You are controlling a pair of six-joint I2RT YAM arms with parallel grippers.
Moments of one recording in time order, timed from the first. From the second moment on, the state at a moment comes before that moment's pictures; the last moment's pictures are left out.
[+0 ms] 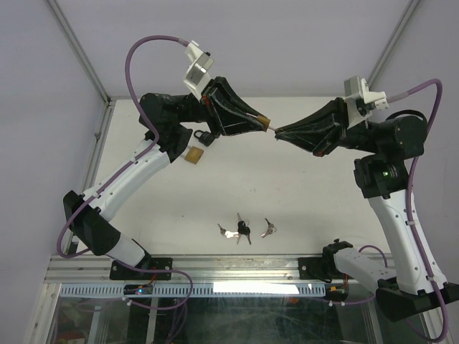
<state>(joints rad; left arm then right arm) -0.69 1.52 1.55 0.85 1.06 -0.92 0.29 0.98 1.32 0.24 -1.15 0.44</state>
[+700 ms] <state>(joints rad) -0.69 1.52 1.55 0.85 1.06 -0.92 0.29 1.00 1.33 0.29 -1.17 0.46</state>
